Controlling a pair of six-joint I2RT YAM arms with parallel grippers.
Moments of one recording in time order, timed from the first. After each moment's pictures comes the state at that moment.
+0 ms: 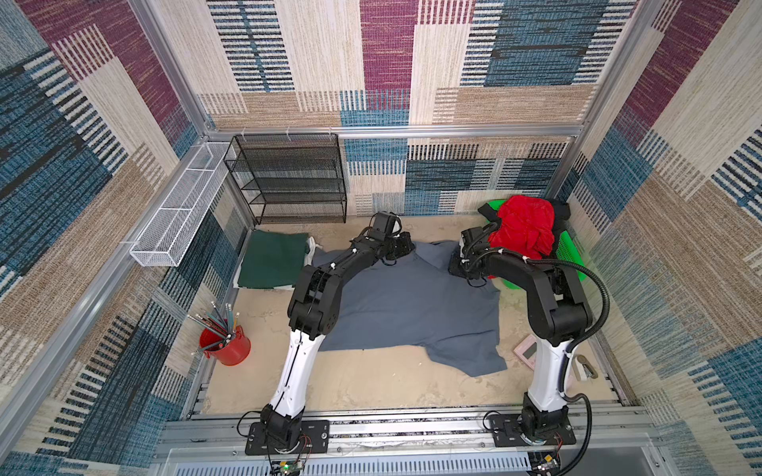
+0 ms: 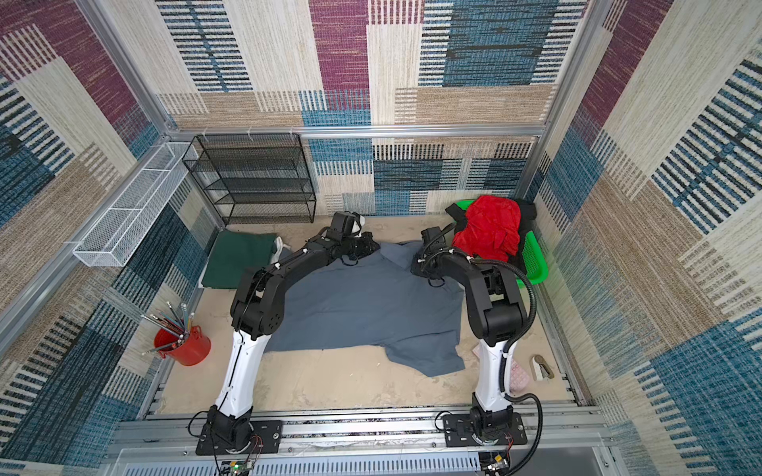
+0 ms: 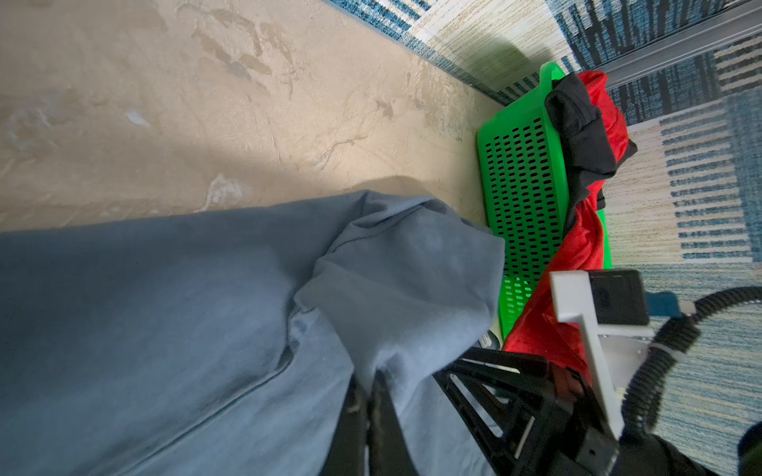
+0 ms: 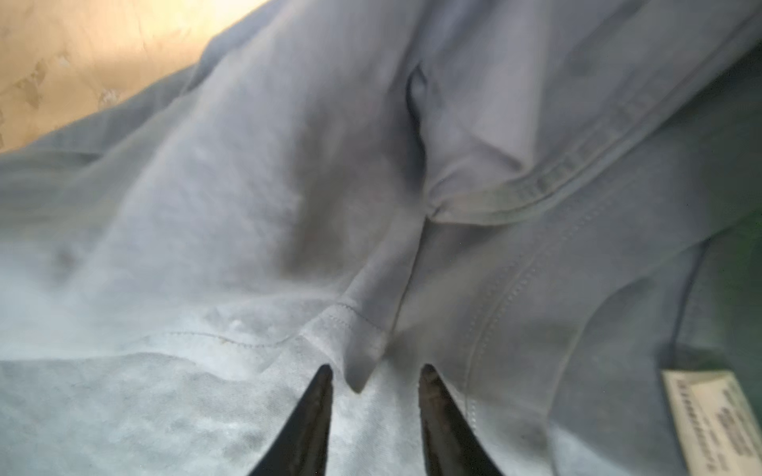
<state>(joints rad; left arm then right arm) -0.48 2.35 1.92 -0.24 0.38 -0.71 0.21 2.01 1.37 -0.38 -0.09 0.43</state>
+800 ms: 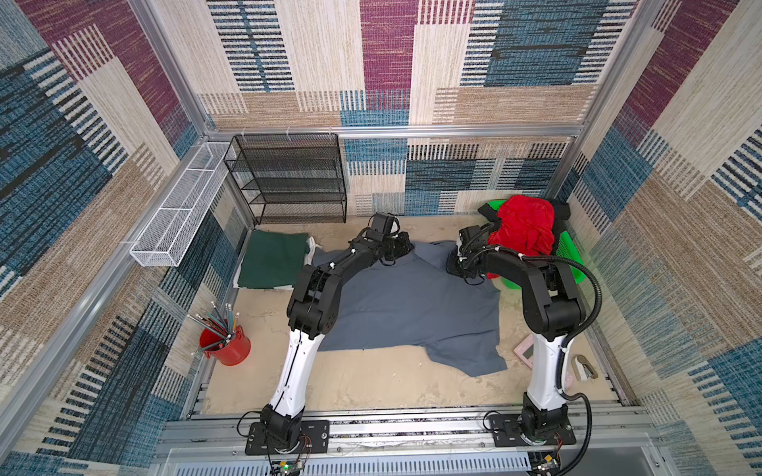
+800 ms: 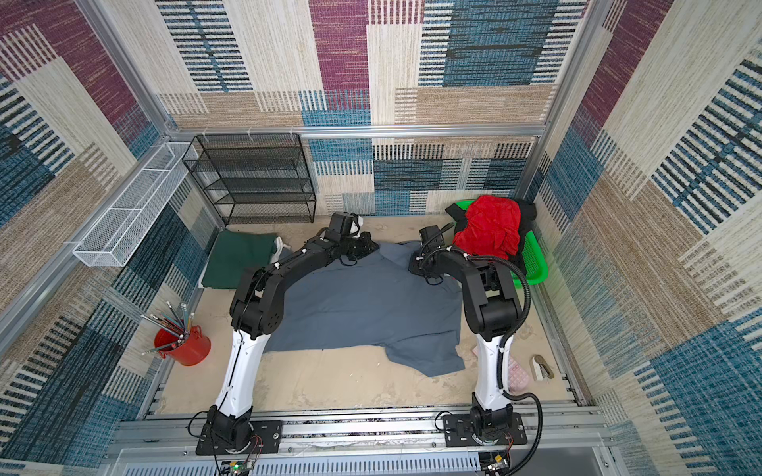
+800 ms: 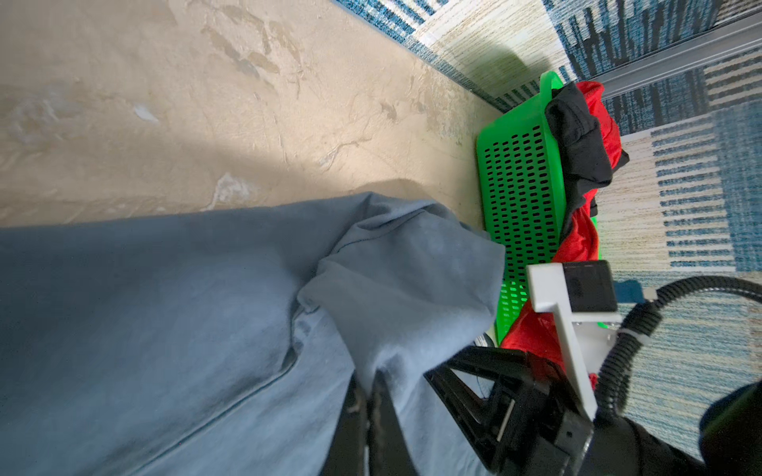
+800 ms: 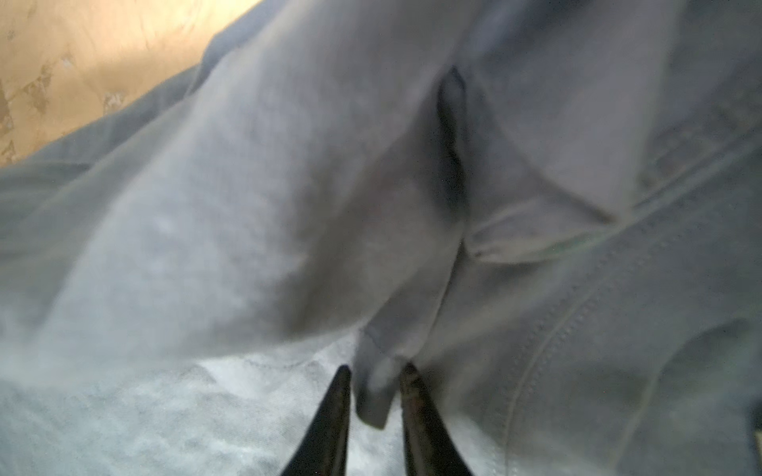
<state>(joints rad) -0.47 2.35 1.91 -0.21 0.40 -0.73 0.22 2.07 1.43 -0.39 -0.14 0.45</state>
